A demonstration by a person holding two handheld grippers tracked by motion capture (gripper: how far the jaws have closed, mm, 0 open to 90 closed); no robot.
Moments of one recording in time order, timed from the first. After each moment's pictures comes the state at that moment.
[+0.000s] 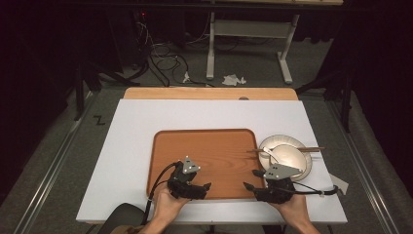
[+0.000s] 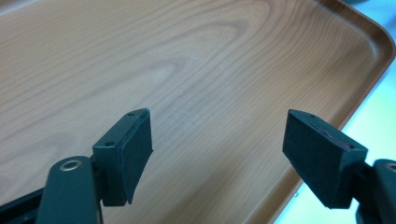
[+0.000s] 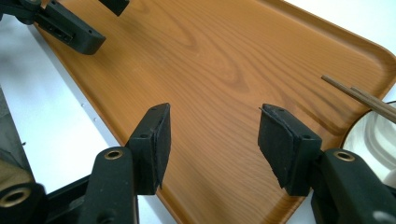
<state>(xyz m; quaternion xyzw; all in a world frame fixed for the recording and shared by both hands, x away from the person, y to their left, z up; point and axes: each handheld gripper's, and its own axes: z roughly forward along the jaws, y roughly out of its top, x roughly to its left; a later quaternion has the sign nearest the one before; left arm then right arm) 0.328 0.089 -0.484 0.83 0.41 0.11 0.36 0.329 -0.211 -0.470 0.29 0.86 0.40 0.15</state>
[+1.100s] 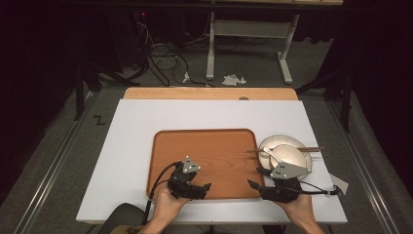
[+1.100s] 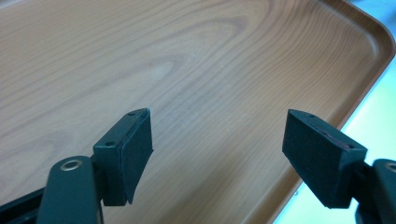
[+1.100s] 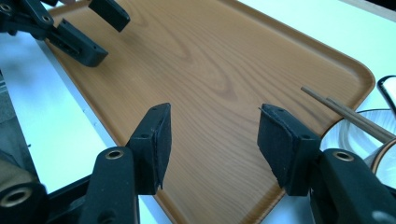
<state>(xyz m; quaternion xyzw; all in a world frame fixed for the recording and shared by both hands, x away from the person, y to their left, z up) 0.329 0.089 -0.485 0.83 0.41 0.10 0.36 0.327 -0.223 -0.458 0.28 0.85 0.42 0.16</state>
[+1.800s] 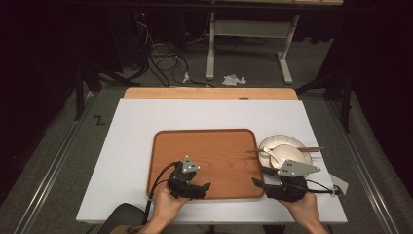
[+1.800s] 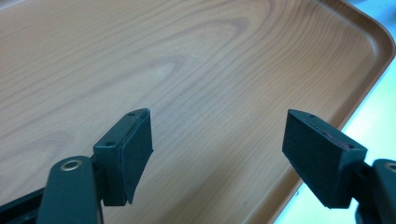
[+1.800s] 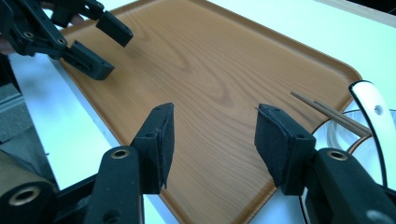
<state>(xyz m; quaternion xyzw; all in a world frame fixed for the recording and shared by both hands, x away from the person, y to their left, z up) 0.330 0.091 -0.484 0.83 0.41 0.10 0.36 0.325 -0.234 -0.444 0.29 0.84 0.43 0.14</state>
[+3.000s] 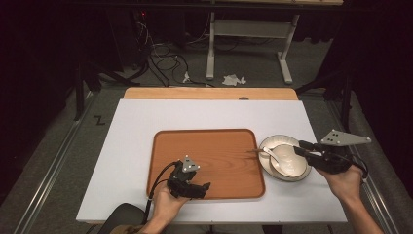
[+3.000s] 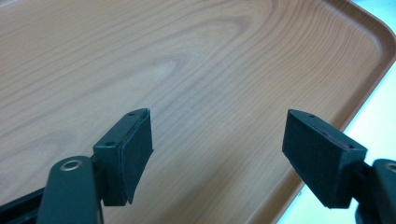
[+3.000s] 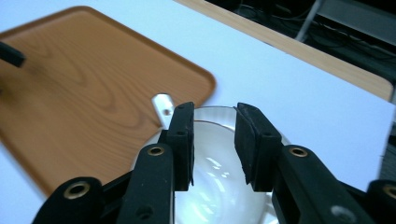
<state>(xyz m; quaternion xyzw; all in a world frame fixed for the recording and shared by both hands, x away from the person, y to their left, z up) 0.331 0.091 -0.485 0.83 0.41 0.10 0.36 0.374 -0.323 -0.382 0.35 0.82 0.39 0.22</state>
